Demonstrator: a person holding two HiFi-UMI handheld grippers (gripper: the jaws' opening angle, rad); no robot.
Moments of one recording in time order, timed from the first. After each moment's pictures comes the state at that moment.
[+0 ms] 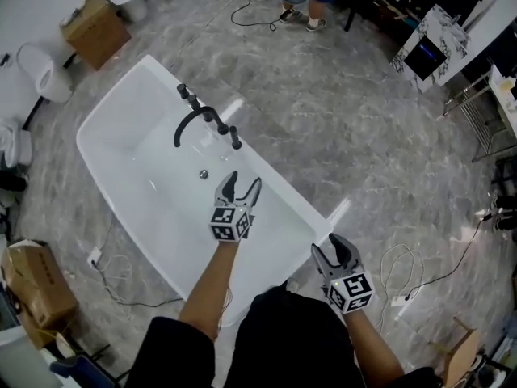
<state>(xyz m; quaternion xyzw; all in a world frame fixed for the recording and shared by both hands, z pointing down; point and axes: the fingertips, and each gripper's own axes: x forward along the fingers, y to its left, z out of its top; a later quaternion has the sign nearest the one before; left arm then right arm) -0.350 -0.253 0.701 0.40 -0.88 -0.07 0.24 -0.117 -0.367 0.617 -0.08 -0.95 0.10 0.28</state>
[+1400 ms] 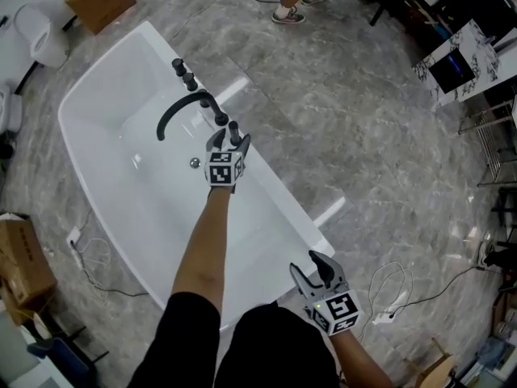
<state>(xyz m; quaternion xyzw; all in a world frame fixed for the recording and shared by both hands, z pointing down) -0.552 -0.267 0.888 0.31 -0.90 0.01 0.31 -0.188 -0.337 0.717 -0.17 -0.91 0.12 0.35</state>
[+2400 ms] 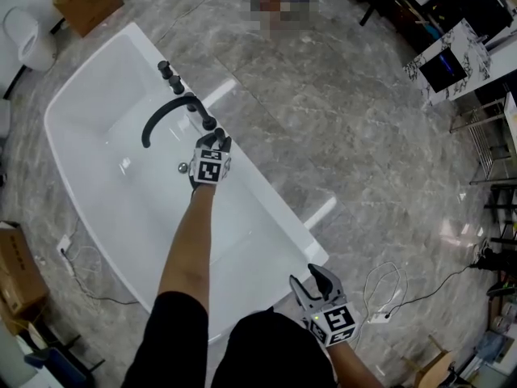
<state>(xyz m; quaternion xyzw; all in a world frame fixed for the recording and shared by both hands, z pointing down) -0.571 -0.263 0.932 0.33 -0.87 0.10 0.35 -0.170 -0.351 0.739 -0.13 -0.91 0.11 0.37</state>
